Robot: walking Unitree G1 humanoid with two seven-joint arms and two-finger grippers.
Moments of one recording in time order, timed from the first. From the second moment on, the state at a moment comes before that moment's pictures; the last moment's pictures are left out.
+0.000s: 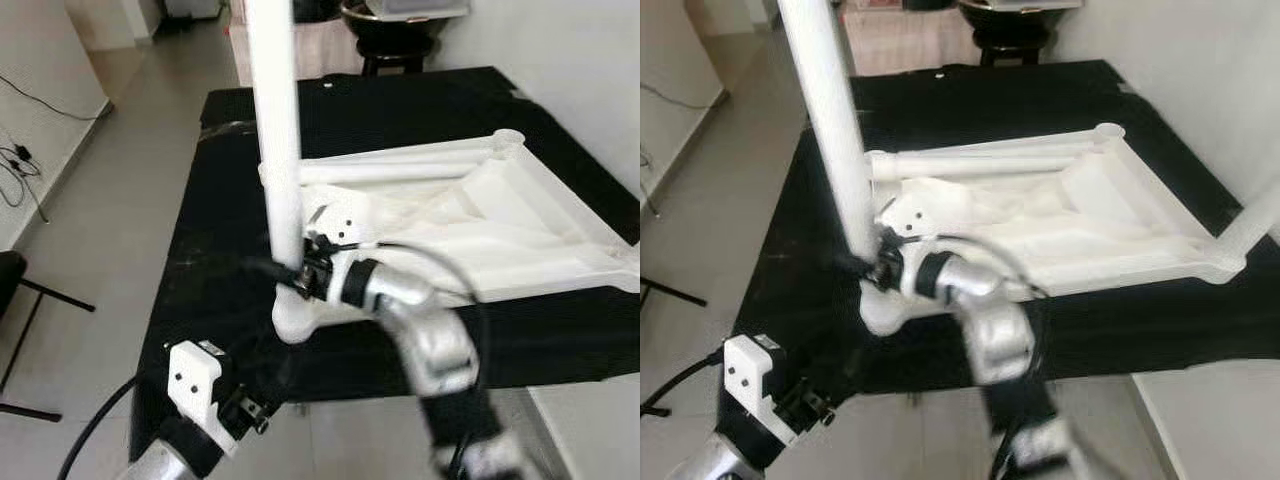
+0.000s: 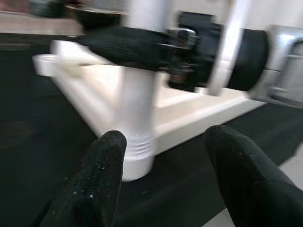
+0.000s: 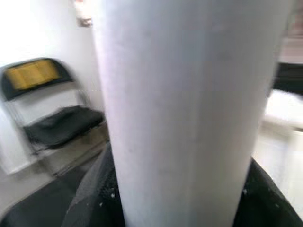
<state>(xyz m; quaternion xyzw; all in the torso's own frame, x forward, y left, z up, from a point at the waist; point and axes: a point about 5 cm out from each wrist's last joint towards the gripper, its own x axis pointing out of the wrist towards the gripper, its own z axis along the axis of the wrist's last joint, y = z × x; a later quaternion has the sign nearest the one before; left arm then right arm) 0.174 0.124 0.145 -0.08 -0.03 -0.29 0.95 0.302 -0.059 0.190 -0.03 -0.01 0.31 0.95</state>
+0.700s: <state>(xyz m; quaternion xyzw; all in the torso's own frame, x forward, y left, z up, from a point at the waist) 0.183 0.126 0.145 -0.08 -0.04 -0.29 0.95 0.319 -0.052 0.233 -0.04 -0.05 0.56 0.82</state>
